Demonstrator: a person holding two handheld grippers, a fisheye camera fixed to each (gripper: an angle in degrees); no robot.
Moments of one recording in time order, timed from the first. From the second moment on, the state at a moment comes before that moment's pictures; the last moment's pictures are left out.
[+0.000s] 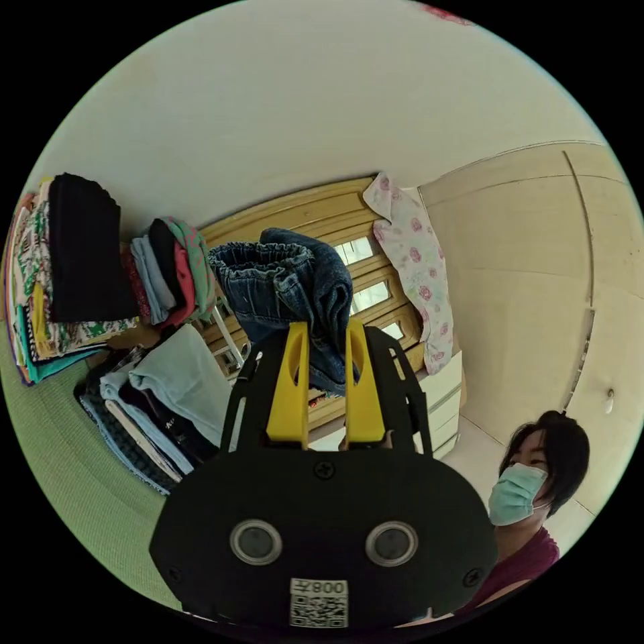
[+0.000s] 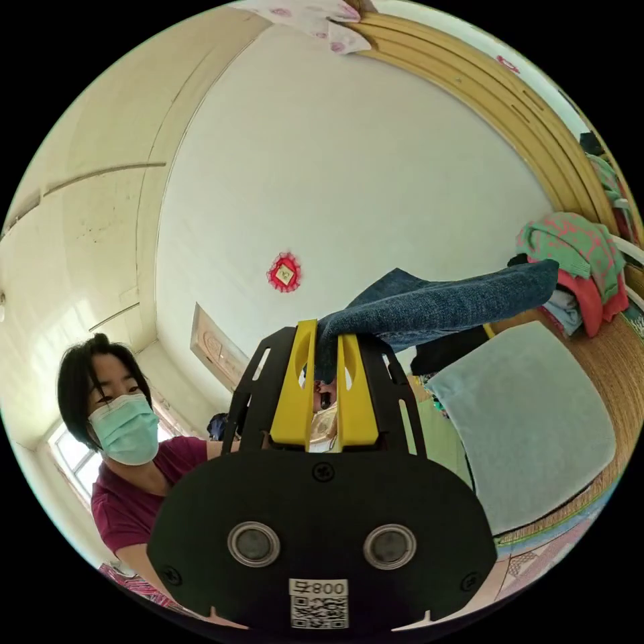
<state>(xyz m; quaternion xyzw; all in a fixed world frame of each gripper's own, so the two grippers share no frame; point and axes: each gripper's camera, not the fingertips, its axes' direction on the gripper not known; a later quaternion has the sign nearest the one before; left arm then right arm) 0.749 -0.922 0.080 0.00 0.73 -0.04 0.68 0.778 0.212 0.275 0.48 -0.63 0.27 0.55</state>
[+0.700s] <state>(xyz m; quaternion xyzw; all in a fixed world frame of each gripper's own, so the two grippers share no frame) 1.022 -0.950 0.259 -0.11 0.62 -0.01 0.78 0.742 0.256 0.483 0.32 -0.70 0.43 0.47</state>
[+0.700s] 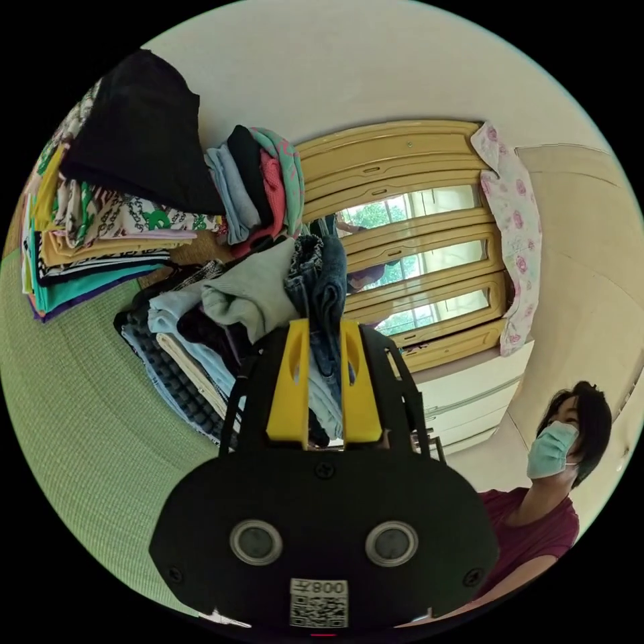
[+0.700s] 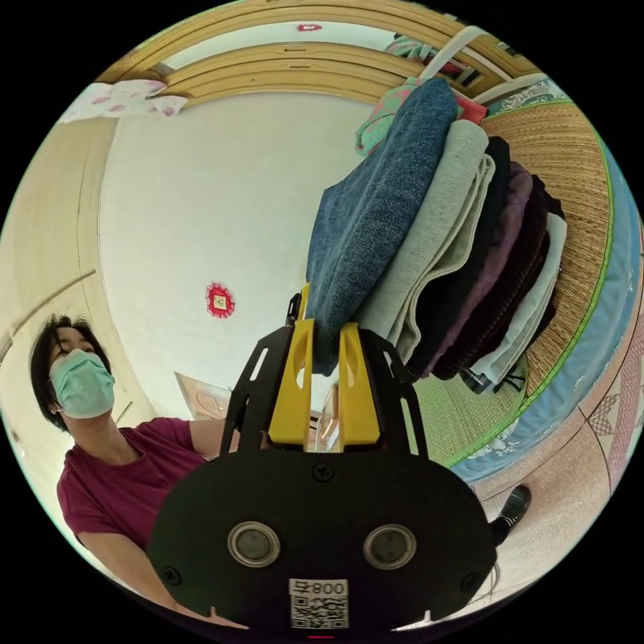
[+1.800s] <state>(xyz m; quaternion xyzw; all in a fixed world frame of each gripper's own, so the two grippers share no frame) 1.312 -0.759 0.070 -0.03 0.59 0.25 0.77 0.729 0.250 0.064 0.38 -0.49 0.40 0.67</state>
